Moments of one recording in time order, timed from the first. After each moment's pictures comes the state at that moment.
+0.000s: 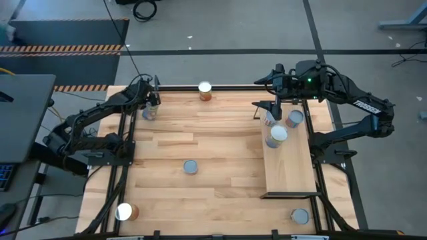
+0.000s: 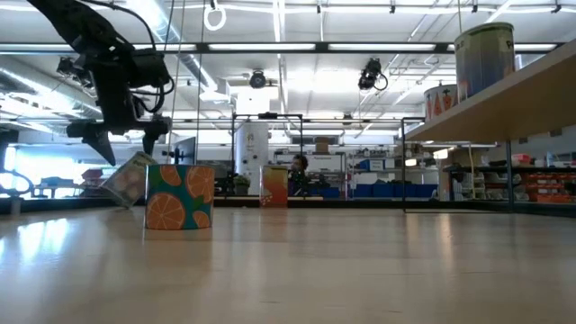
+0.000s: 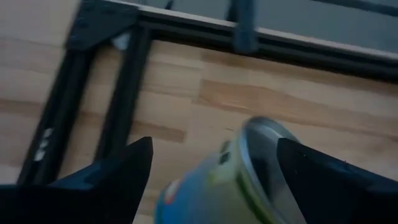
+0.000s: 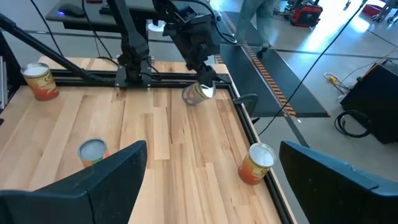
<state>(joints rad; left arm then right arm) 0.90 1.13 0.65 -0.55 -0.39 -0.72 -0.25 1.09 1.47 -0.76 -0.02 -0.18</state>
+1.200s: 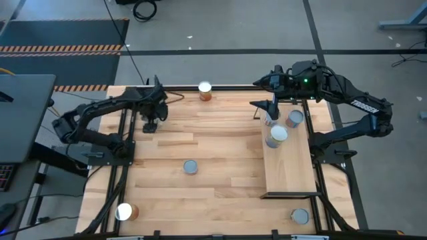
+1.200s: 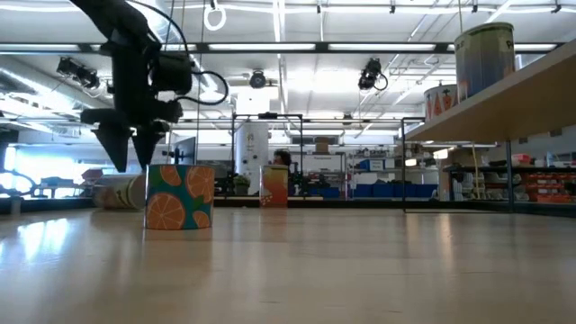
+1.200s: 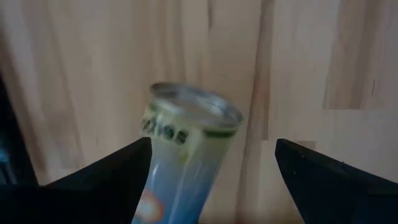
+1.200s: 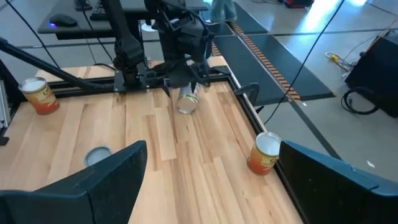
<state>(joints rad) 0.69 1.32 0.83 -0.92 -0.10 0.77 -0.24 1.12 1.47 -0.76 0.01 -0.06</state>
